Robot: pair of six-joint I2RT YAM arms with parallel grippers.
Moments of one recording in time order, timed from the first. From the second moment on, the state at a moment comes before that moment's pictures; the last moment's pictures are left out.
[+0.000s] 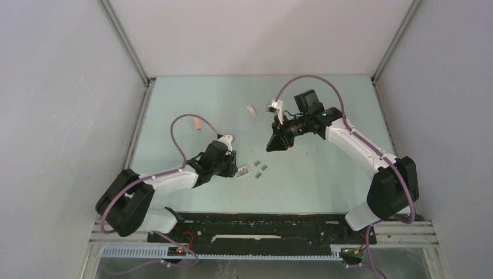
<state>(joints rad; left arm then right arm) -0.65 1.34 0.54 0.01 -0.05 -0.39 0.48 1.53 1.28 -0.65 -0.89 -0.33</state>
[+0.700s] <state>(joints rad) -0.65 1.40 0.59 -0.06 -0.04 -0.37 0.47 1.53 1.28 -0.65 -0.90 -0.33</state>
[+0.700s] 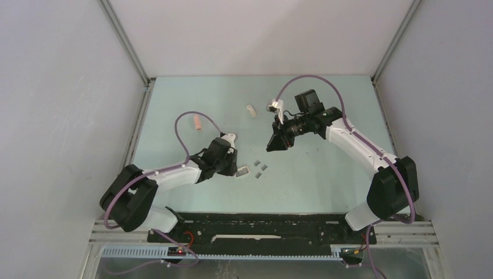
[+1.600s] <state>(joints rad) -0.66 1.28 0.63 -0.13 -0.04 -0.36 0.47 1.53 1.28 -0.65 -0.92 -0.34</state>
